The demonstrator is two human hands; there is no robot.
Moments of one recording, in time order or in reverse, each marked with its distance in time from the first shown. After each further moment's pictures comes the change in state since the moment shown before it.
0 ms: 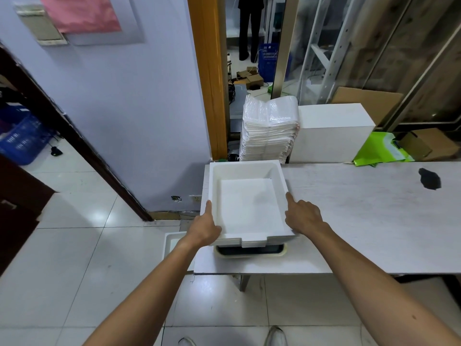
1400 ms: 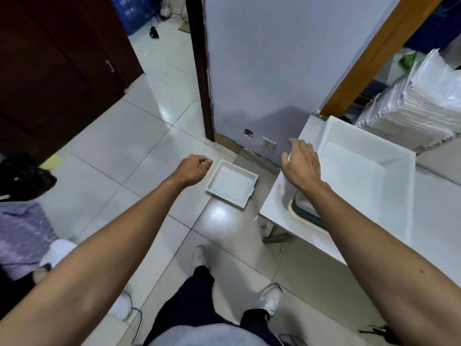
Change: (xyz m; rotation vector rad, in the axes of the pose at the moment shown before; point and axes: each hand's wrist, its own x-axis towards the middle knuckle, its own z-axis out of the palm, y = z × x) left_hand -0.068 -0.251 -0.055 -0.510 0.268 -0.318; right_hand 0.006 -0.264 0.027 0.220 0.266 -0.509
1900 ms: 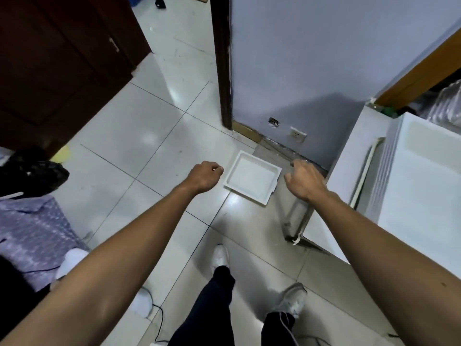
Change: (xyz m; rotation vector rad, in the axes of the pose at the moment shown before) left_hand 0.089 -0.075 -0.018 0.109 -0.107 -0.114; right_hand 0.051 -0.048 0.119 -0.071 -0.435 0.084
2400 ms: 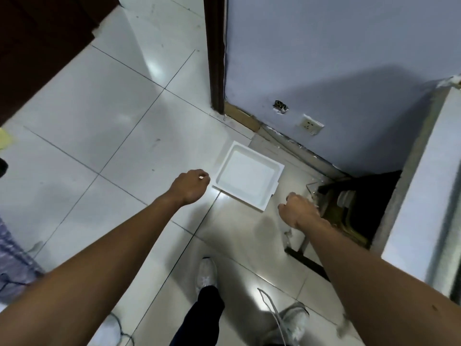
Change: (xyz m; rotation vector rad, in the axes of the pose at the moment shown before) left_hand 0.182 -0.105 0.085 0.077 -0.054 -0.053; right_hand 0.124 0.026 0.173 -0.065 -0.345 0.273
